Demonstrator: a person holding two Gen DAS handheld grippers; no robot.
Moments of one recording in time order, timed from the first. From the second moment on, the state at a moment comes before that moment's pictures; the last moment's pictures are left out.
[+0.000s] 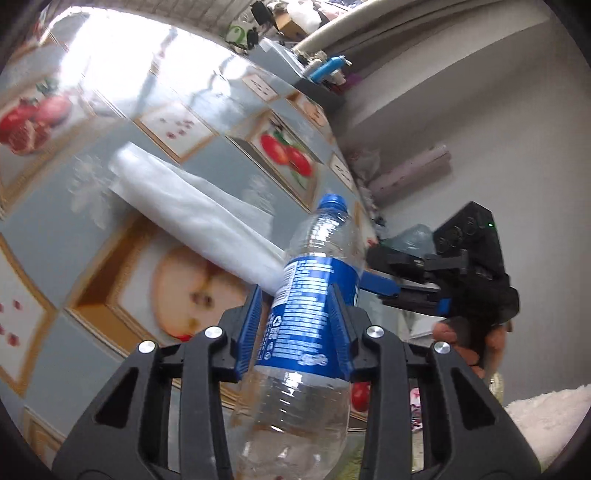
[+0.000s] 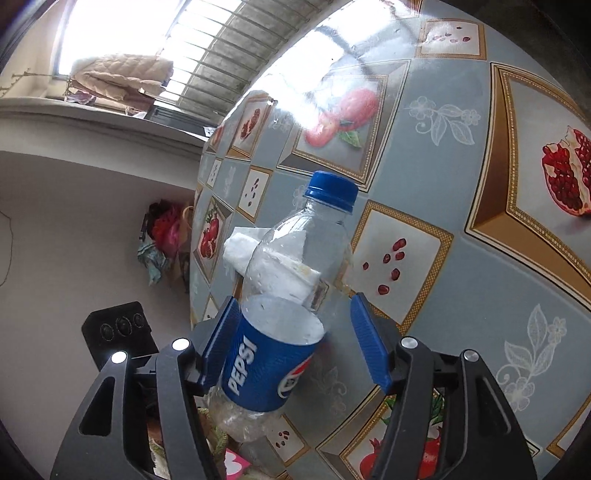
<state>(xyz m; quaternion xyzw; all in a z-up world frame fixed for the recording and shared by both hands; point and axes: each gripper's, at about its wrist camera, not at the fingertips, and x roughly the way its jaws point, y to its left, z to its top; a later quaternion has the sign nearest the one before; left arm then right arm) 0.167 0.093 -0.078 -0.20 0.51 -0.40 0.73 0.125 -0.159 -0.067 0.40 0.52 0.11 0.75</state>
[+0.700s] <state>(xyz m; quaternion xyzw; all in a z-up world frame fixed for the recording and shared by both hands) 0.167 0.083 -0.084 -0.18 0.49 -0.28 0.81 0.103 -0.209 -0.052 0.30 0.51 0.03 0.81</state>
